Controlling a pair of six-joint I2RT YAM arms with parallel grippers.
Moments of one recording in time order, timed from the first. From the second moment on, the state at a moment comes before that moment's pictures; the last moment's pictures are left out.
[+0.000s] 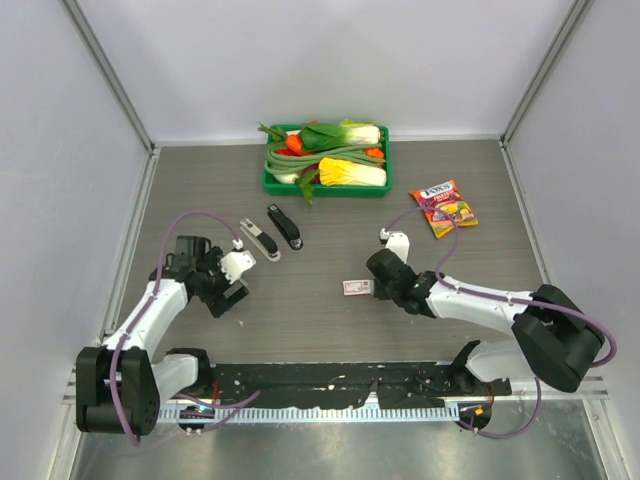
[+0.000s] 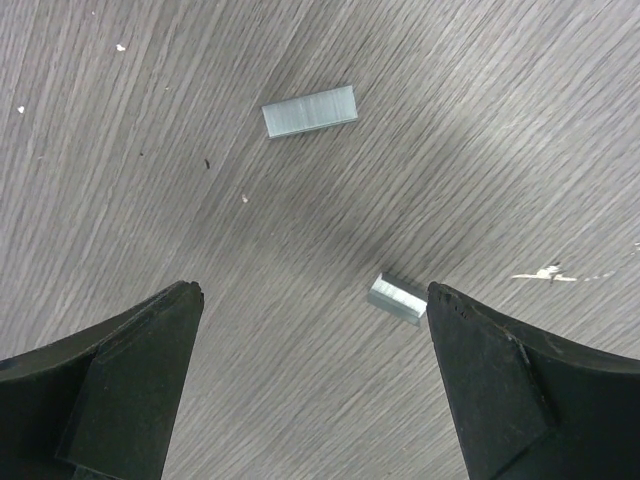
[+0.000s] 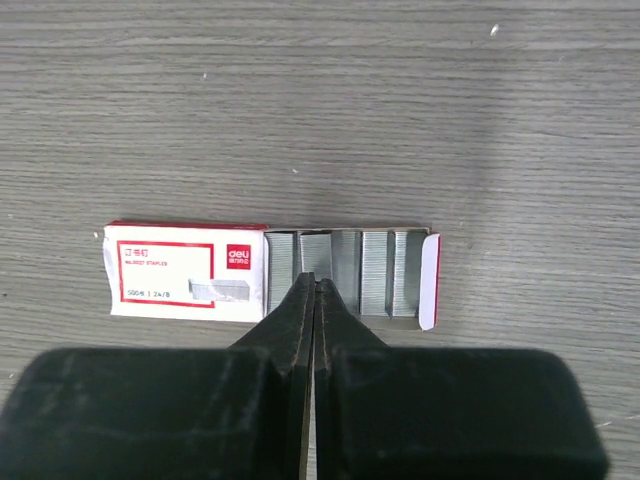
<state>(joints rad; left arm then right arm) -0.05 1.08 0.55 -0.59 0.28 0.87 0.80 1.32 0.56 -0.15 0.40 0.64</state>
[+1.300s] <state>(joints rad) -0.18 1.45 0.78 -0.65 0.38 1.60 0.80 1.20 0.62 -0.21 0.41 0.62</state>
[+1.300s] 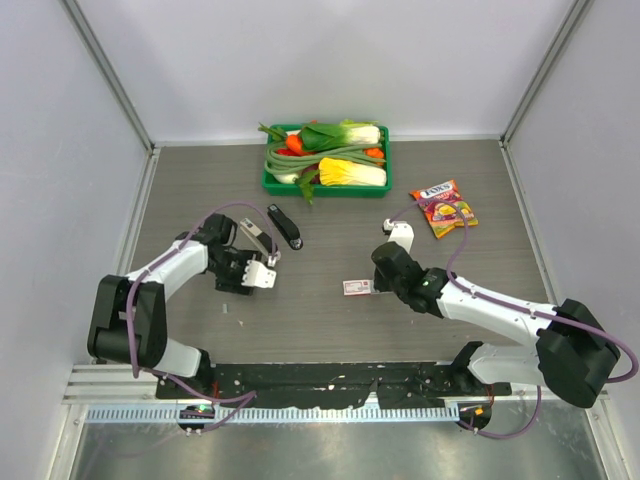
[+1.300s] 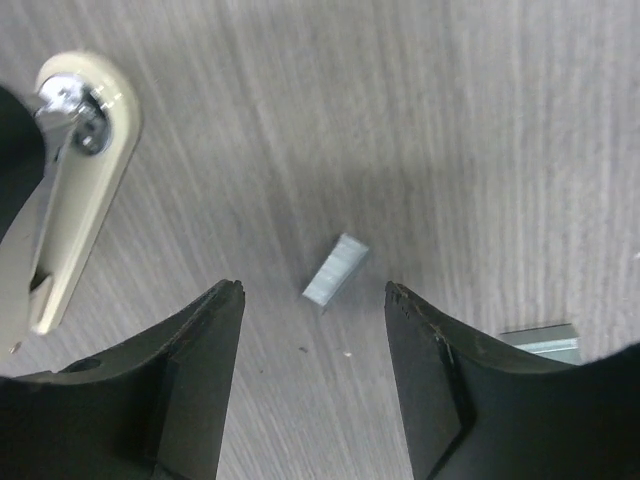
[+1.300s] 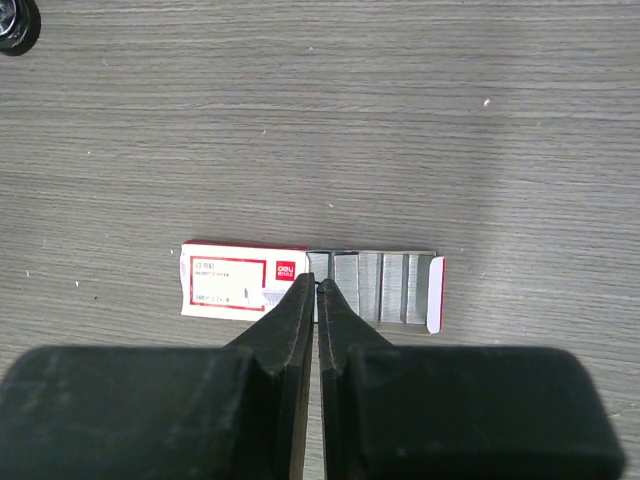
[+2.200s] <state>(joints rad) -0.25 1.51 0.82 -0.74 0.34 1.66 0.80 1.20 0.65 -0.21 0.41 0.61</state>
